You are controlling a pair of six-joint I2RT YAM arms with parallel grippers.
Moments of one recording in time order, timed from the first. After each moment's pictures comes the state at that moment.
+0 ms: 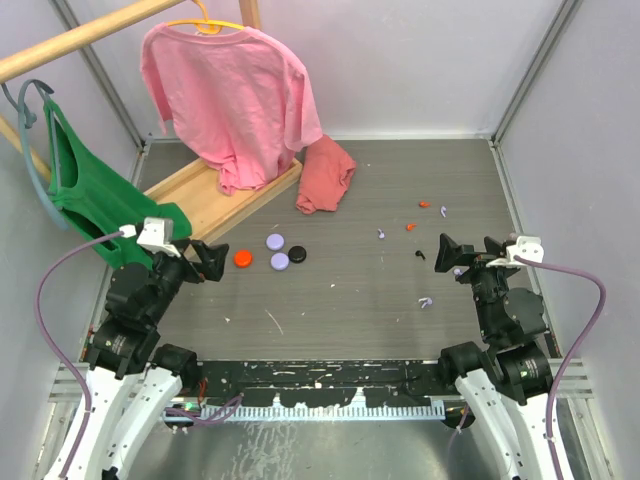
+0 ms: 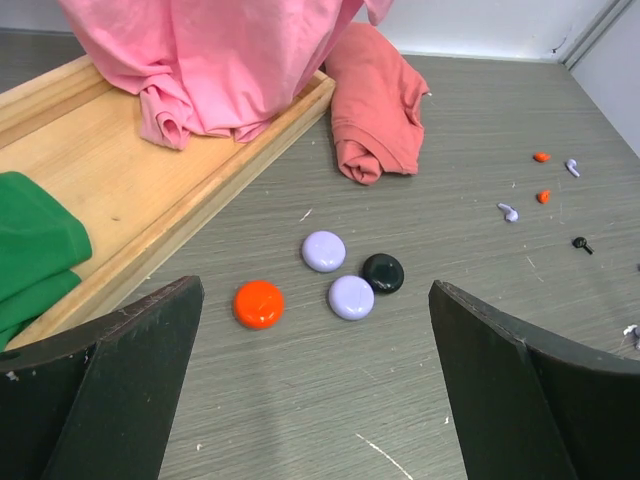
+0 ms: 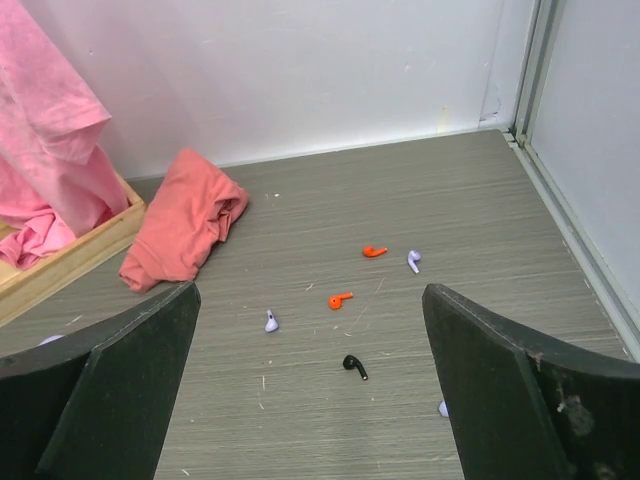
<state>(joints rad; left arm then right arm) -0.29 0.38 0.66 -0.39 0.01 -0.24 0.25 0.20 0.63 -0.36 0.24 0.17</state>
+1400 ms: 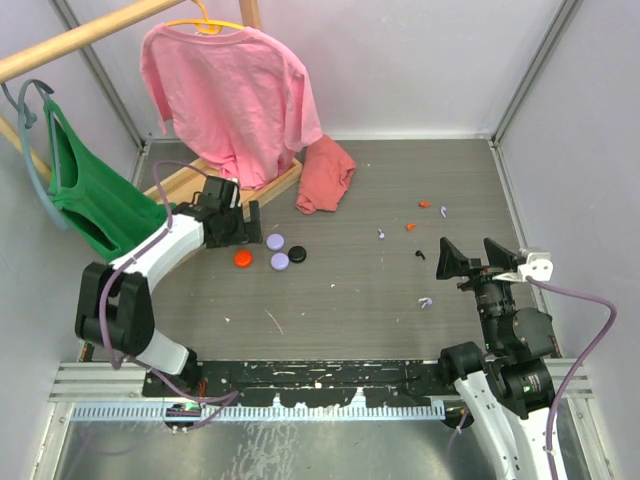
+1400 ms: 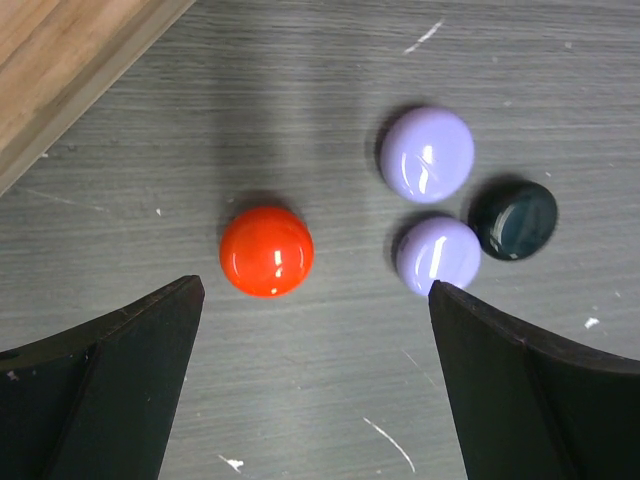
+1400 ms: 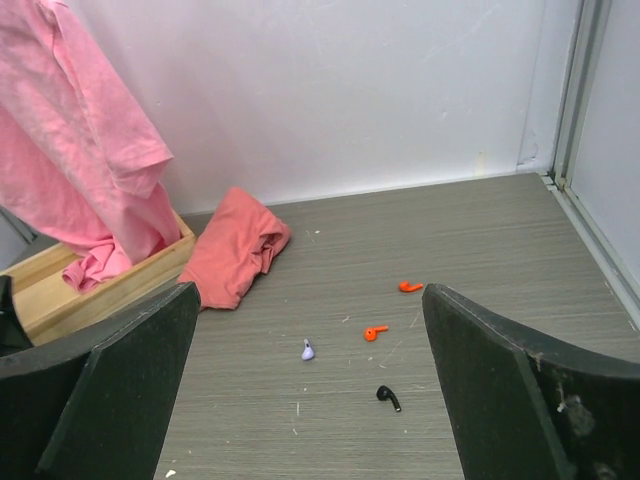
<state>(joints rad) -0.29 1.48 1.05 -0.55 0.01 -0.38 0.26 0.10 0.61 -0.32 0.18 0.19</state>
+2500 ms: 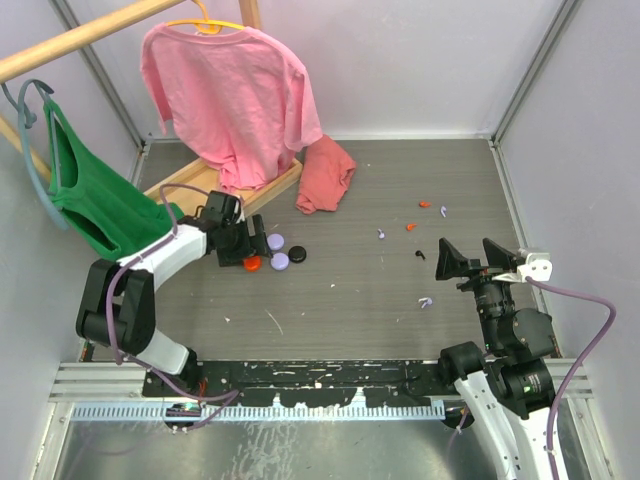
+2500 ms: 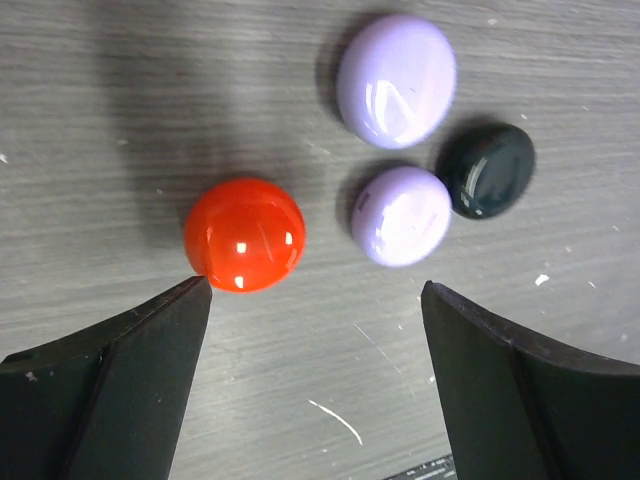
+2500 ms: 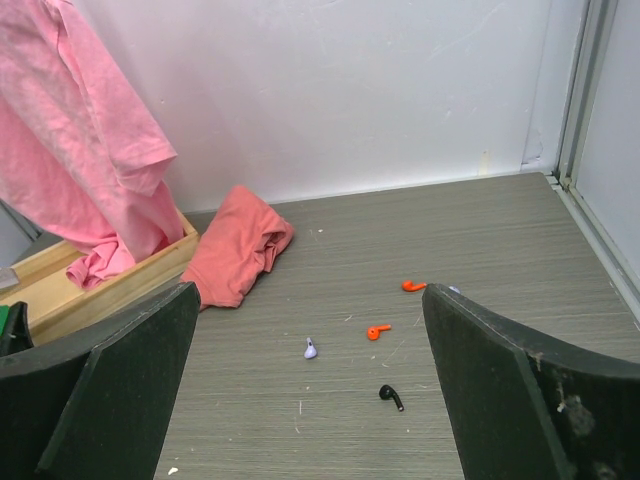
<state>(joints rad) -0.29 1.55 0.94 -0.45 0.17 -0.50 0.27 0.09 0.60 -0.31 0.19 0.19</state>
